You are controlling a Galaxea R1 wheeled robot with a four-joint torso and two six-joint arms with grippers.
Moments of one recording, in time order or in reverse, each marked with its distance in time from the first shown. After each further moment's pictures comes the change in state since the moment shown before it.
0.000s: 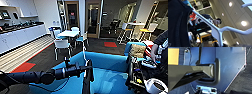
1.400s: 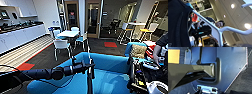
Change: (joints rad) left arm 0.009 0.150 -0.188 0.008 -0.003 0.000; right arm 0.001 0.006 0.000 -0.007 -0.002 0.000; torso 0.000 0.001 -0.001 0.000
